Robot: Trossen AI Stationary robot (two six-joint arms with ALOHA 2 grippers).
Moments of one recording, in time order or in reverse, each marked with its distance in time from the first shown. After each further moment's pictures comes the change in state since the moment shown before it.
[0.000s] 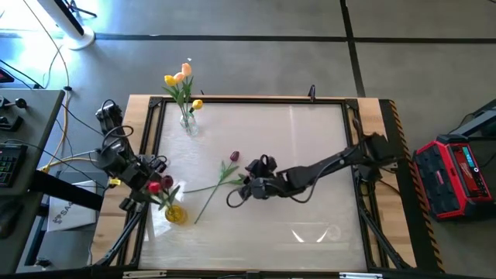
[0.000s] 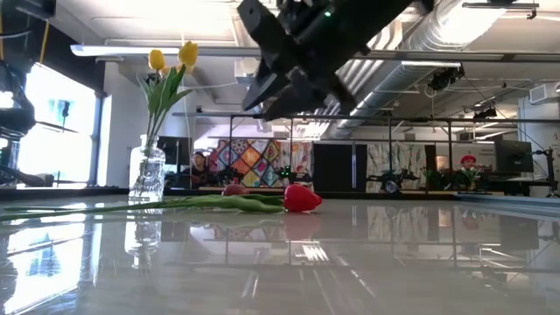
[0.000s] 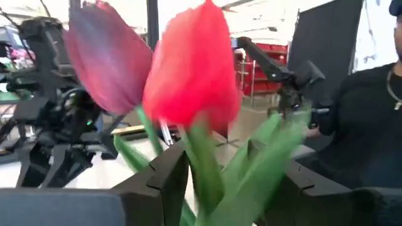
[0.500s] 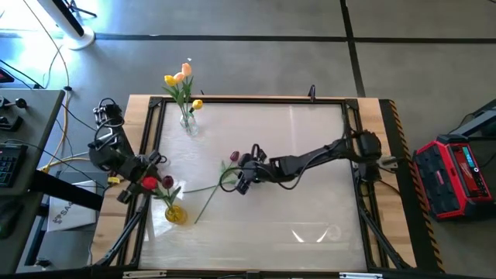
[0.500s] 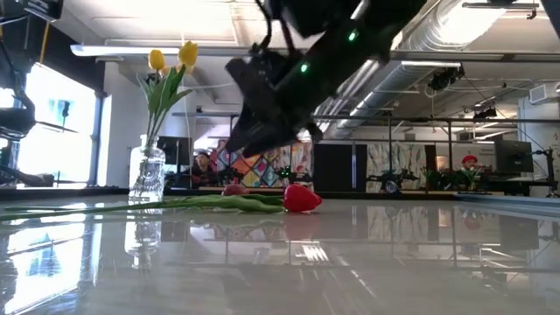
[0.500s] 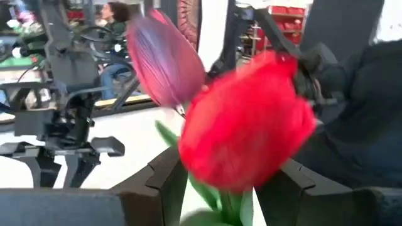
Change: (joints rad) left arm 0.000 0.000 0.199 -0.386 -0.051 -0.109; right arm -0.141 0.090 0.000 0.105 -0.286 -0.260
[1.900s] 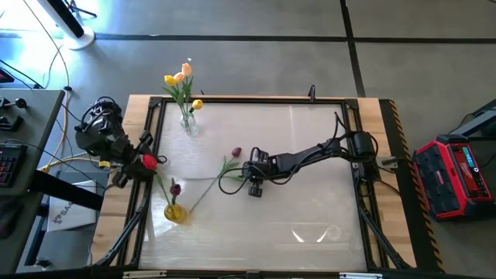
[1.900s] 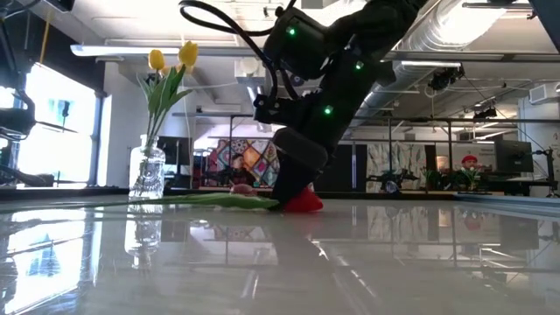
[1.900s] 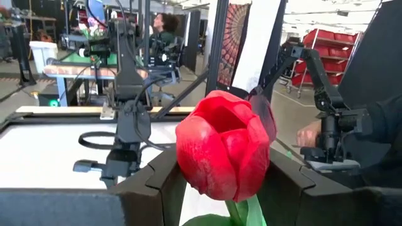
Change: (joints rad) left arm 0.000 0.001 0.208 -0.169 -0.185 -0.077; right arm -0.045 0.065 0.001 -0.246 -0.189 -0.336
